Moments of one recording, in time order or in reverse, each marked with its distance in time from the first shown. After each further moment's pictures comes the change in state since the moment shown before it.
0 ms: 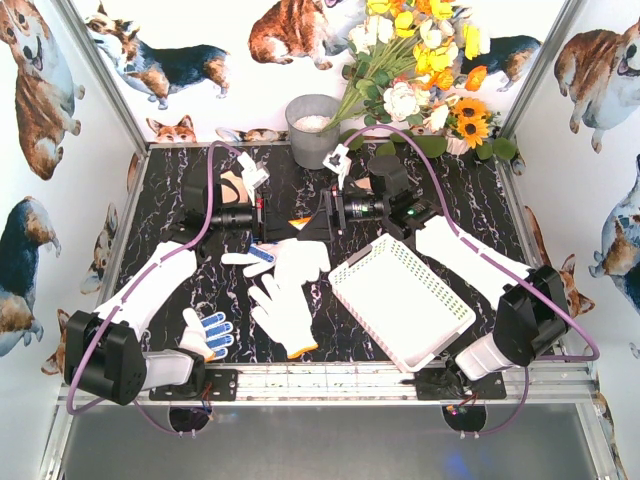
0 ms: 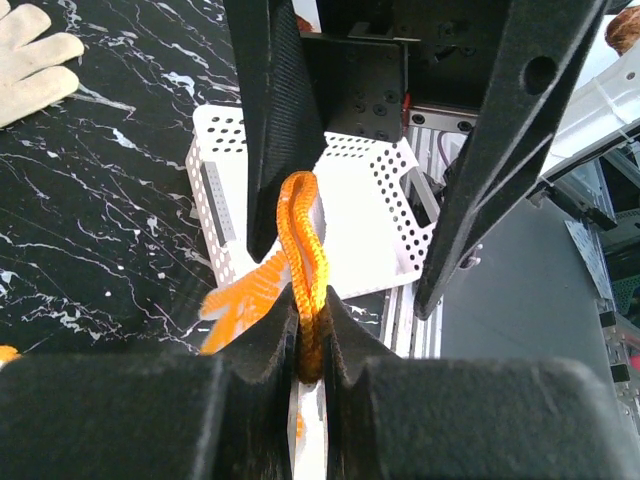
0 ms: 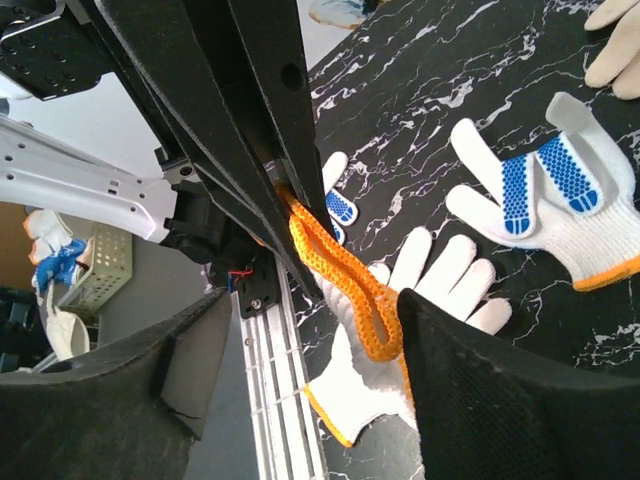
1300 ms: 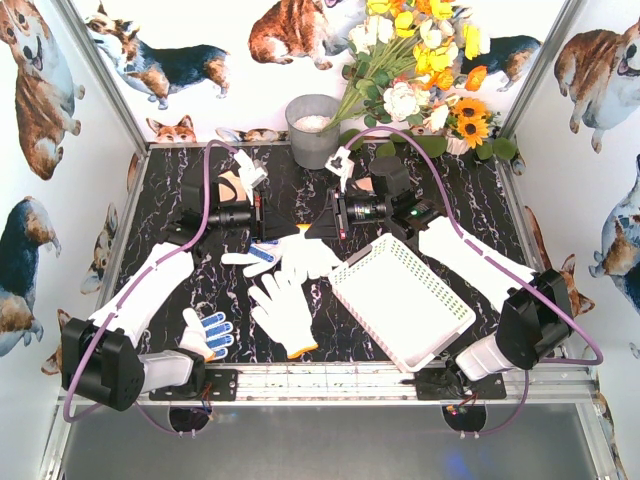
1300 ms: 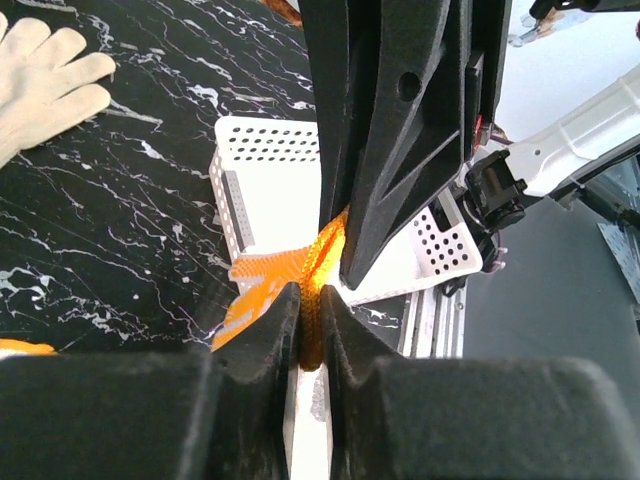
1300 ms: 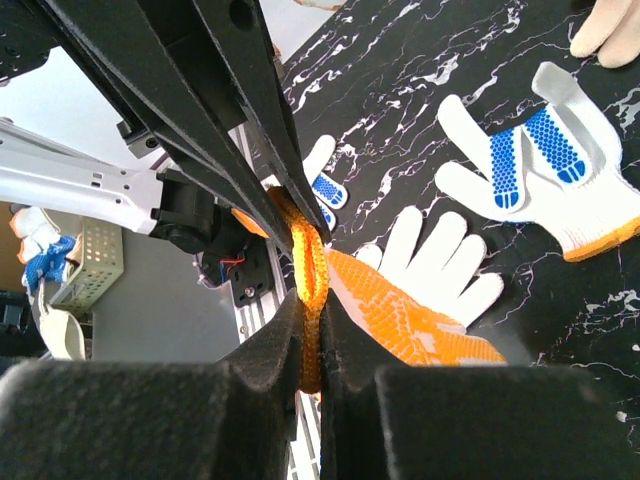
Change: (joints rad) left arm -0.002 -0.029 0.024 -0.047 -0.046 0.053; right arm -0.002 -0.023 0.000 -0.083 0.024 -0.034
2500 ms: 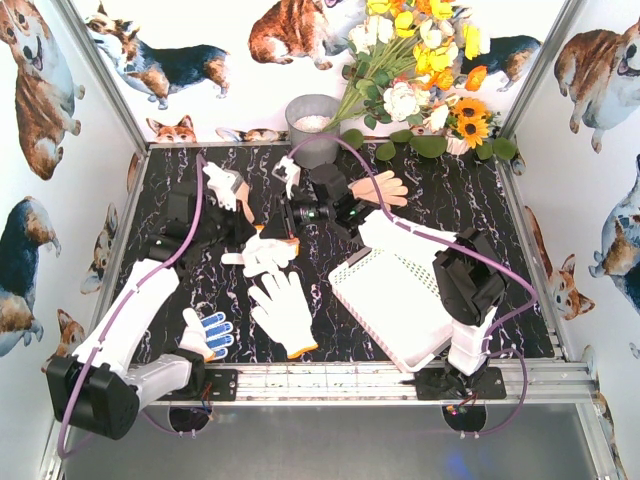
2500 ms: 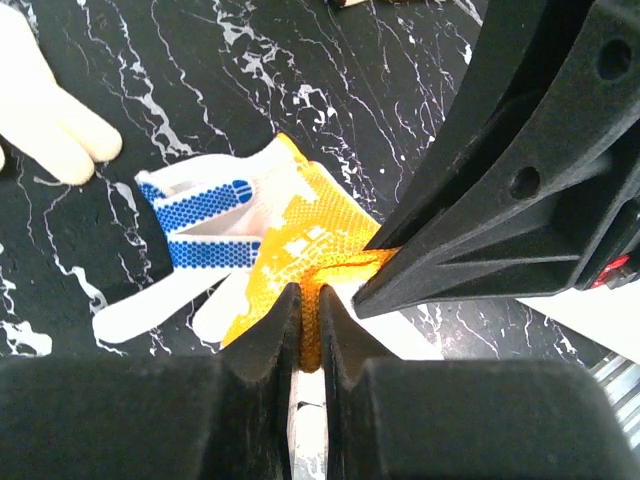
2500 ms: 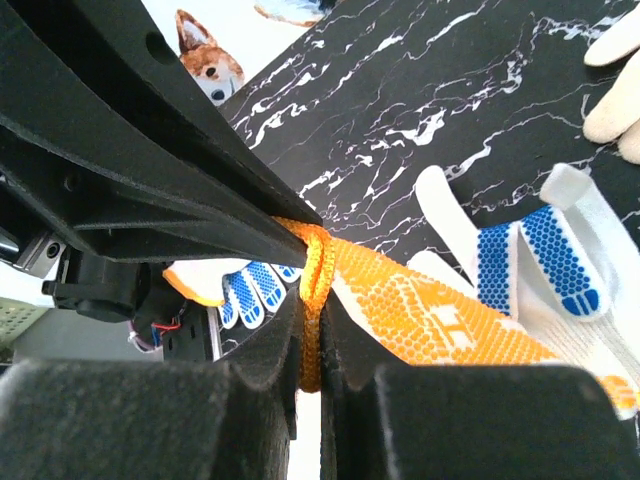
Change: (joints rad) left arm 0.053 -0.149 -0.010 -0.412 -0.673 0.110; right arm 0.166 0.379 0.199 0.230 0.153 -0.005
